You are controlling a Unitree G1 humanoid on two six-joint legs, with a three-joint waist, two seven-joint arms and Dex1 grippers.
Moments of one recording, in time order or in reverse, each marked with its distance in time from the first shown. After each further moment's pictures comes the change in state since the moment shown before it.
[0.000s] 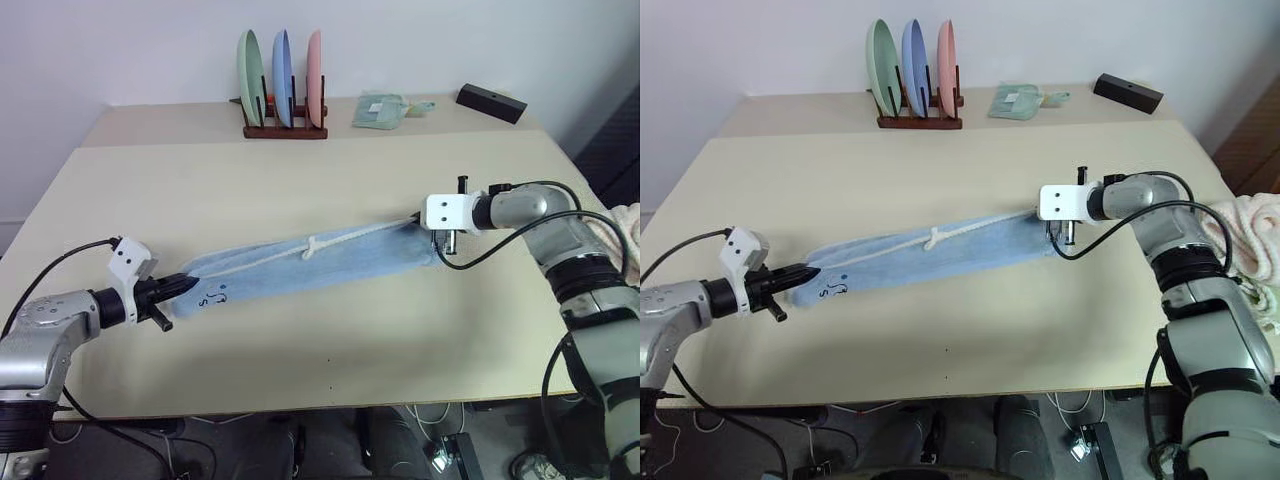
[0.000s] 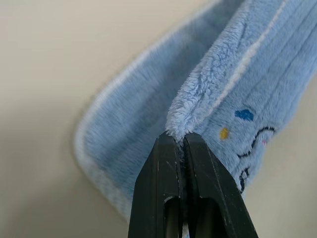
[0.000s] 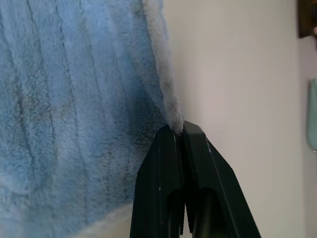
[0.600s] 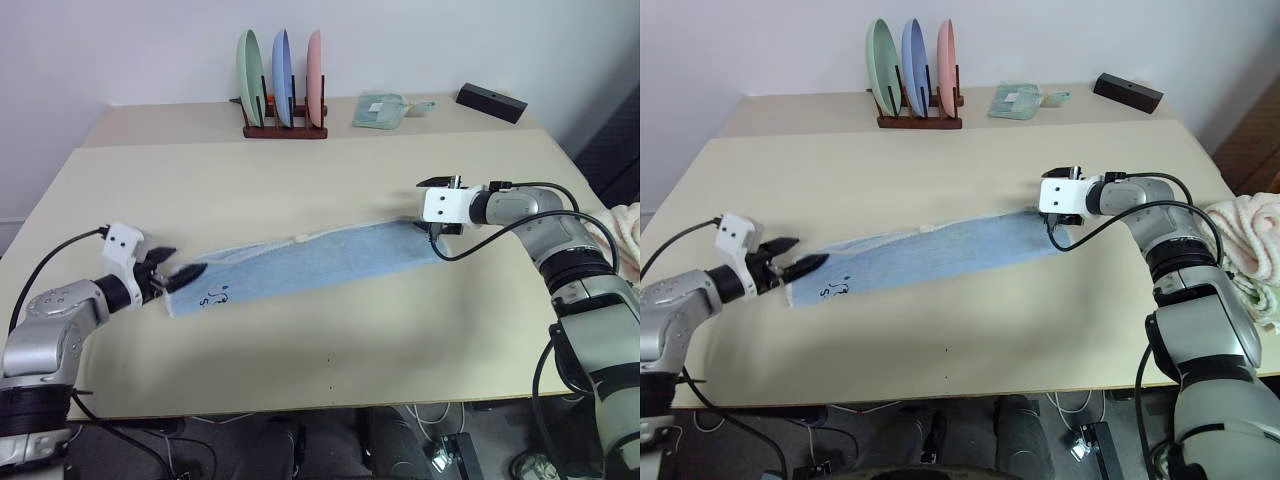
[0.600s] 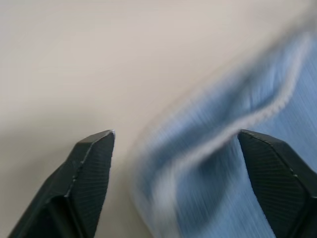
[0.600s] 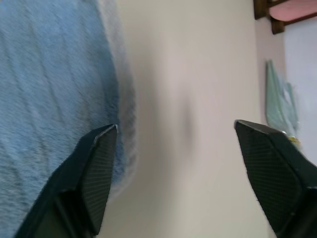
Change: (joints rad) left arm -0.178 -0.150 0.114 0.100 -0.015 0.002 0.247; right arm -0.065 0.018 -0.004 0.132 -0.087 -0.070 -0.230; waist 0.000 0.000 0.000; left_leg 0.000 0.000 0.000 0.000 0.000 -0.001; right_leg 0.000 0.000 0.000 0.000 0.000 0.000
